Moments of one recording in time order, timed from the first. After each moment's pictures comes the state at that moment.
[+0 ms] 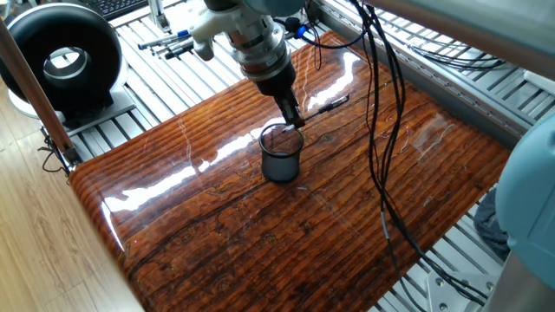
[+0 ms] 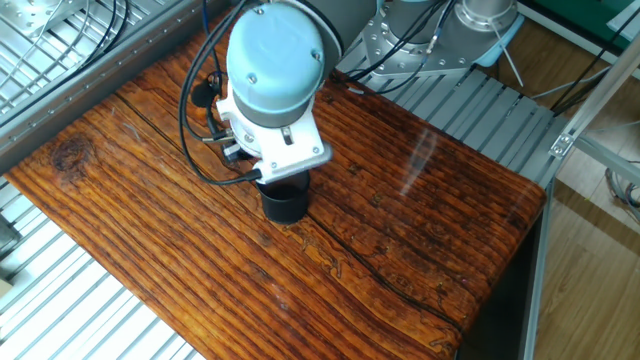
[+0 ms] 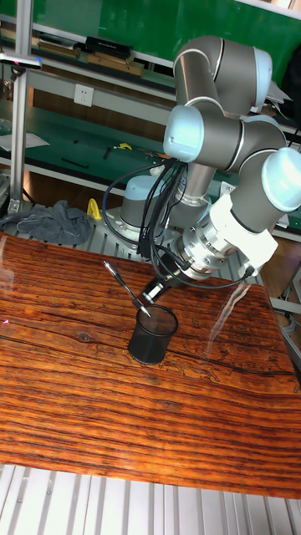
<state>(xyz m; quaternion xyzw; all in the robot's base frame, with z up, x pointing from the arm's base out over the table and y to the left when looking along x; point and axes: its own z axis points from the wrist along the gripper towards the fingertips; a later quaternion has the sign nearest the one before) 0.495 0.000 0.123 0.50 -0.83 0.10 0.20</state>
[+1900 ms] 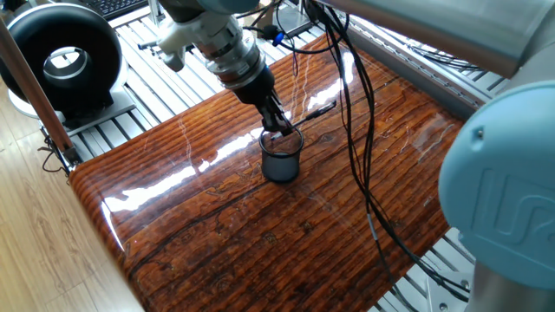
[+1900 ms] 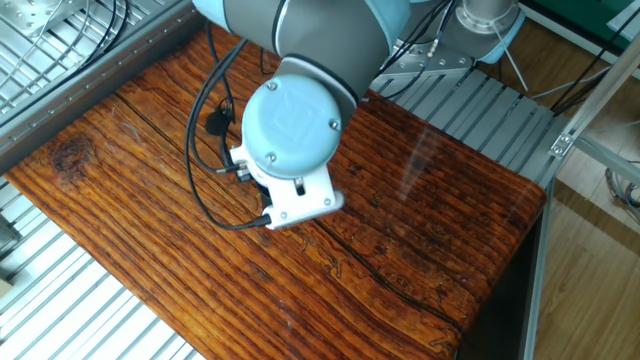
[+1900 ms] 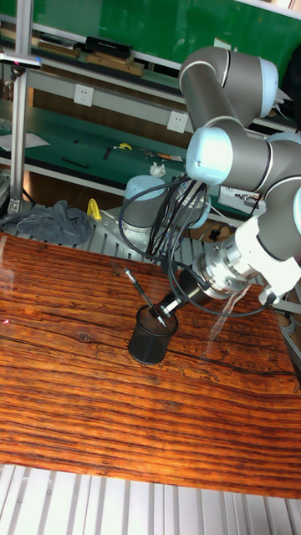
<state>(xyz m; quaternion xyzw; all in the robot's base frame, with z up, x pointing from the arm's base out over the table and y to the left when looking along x) 0.507 0.046 0.109 0.46 -0.85 0.09 0.22</state>
